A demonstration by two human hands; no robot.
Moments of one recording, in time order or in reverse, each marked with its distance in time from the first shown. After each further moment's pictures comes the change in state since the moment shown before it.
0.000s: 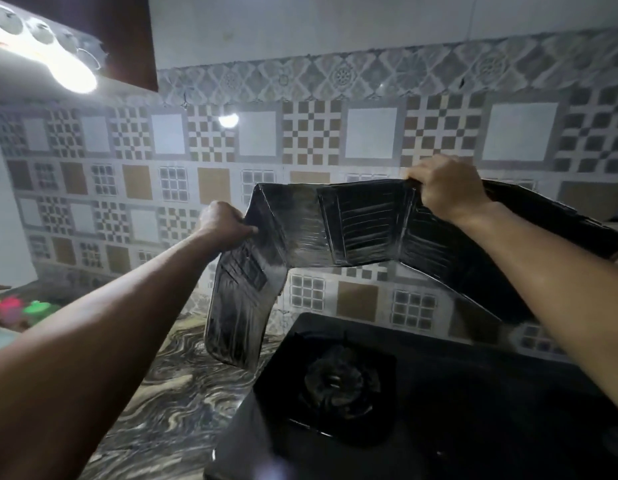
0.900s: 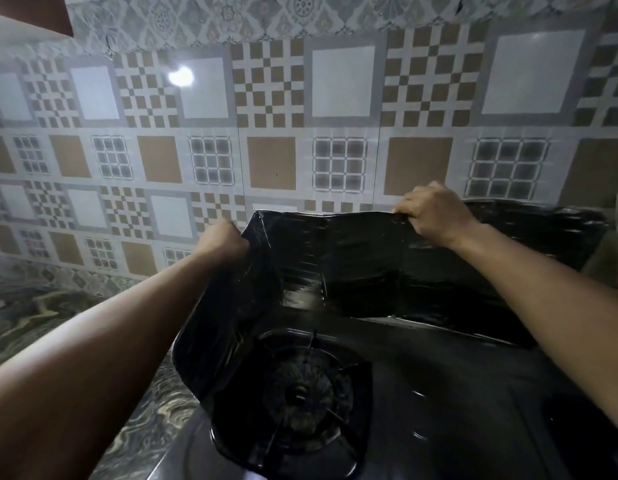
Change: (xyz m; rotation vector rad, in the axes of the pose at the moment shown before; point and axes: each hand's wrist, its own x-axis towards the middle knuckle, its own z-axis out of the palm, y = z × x) left_hand 0.056 -0.006 0.140 0.160 -0.159 -0.089; right_hand -0.067 0.058 0.119 0.063 -0.262 -0.125
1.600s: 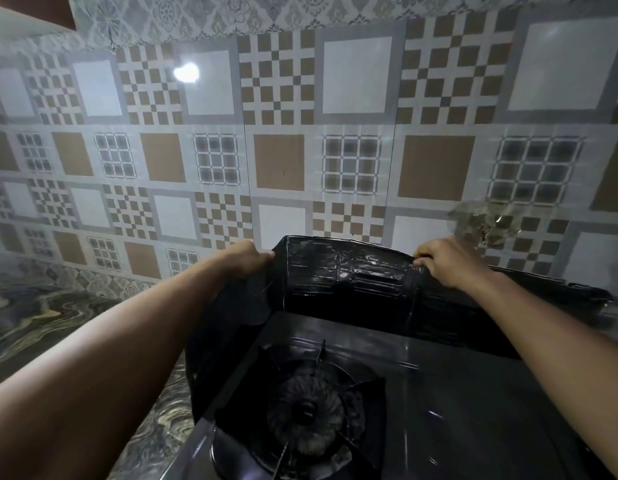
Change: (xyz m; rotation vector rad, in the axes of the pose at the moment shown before) left_hand 0.015 -0.004 0.027 0.037 -0.306 0.013; right_hand -0.037 -0.010 0.063 0.314 -0.373 0.492
